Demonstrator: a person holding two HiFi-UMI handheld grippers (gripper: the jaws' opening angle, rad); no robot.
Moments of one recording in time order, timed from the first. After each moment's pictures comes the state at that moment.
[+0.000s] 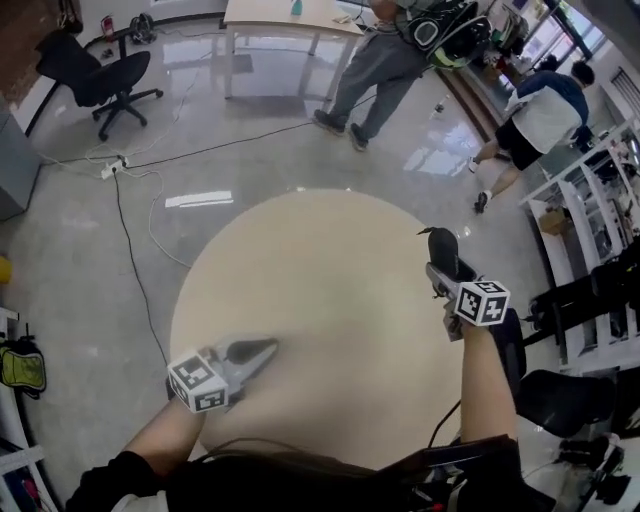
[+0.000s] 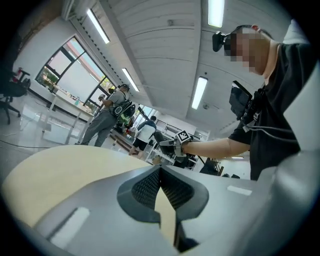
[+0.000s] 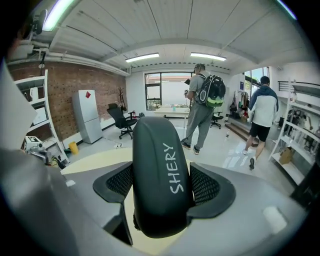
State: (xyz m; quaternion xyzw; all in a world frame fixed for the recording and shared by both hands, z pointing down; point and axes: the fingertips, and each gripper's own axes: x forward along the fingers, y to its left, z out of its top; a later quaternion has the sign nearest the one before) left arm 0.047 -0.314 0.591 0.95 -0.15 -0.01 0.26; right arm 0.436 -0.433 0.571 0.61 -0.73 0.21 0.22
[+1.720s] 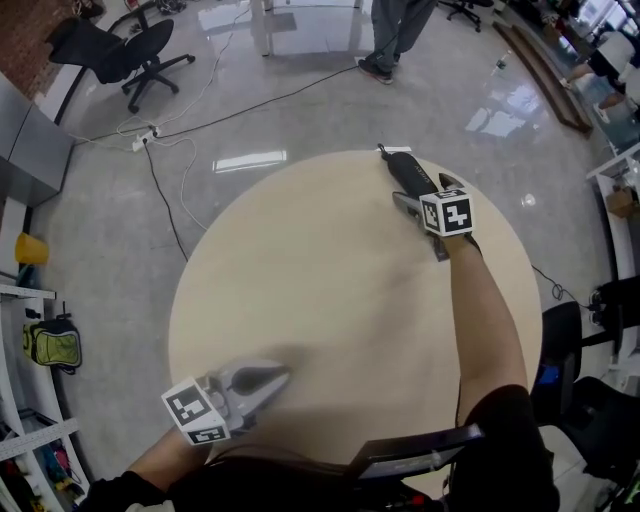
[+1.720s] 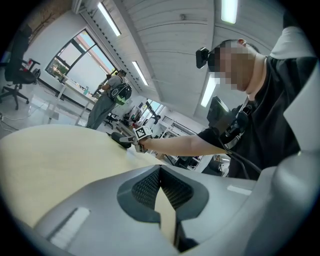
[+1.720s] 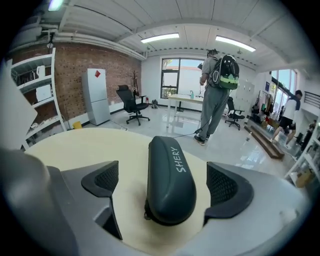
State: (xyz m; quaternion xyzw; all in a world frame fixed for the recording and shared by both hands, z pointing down) left arm 0.070 -0.314 0.638 0.93 -0.18 0.02 0.30; right arm 0.361 -0.662 0.763 0.53 -0.77 0.19 0.31
